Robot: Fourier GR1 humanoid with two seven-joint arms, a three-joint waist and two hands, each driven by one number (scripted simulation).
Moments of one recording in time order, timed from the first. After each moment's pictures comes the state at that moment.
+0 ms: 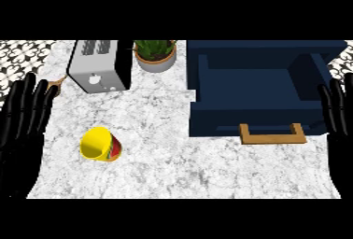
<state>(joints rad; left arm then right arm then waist) 0.00 0.12 0.00 -2.10 0.00 -0.02 0.02 0.00 -0.08 -0.03 -2.10 -0.03 0.00 -0.01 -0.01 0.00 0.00</state>
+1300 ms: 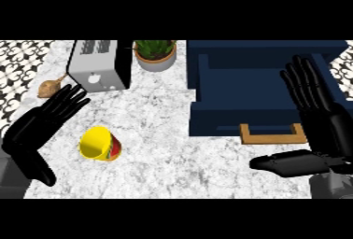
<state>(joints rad) -0.22 0.39 0.15 -1.27 0.49 -0.82 -0.11 -0.17 -0.15 -0.02 -1.91 -0.07 0.12 0.07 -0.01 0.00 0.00</state>
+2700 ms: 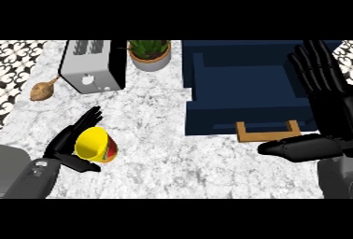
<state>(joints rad) -0.45 0.36 0.05 -0.38 -0.12 -0.52 -0.83 -0.28 -0.18 -0.08 -1.87 -0.11 0.15 0.11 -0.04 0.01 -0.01</state>
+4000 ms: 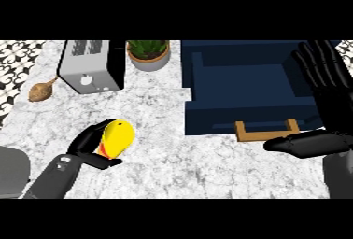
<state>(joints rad) -0.53 0.27 -0.02 -0.27 -0.14 -0.53 -0.92 -0.30 -0.21 -0.11 -1.85 -0.13 0.18 0.12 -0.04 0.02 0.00</state>
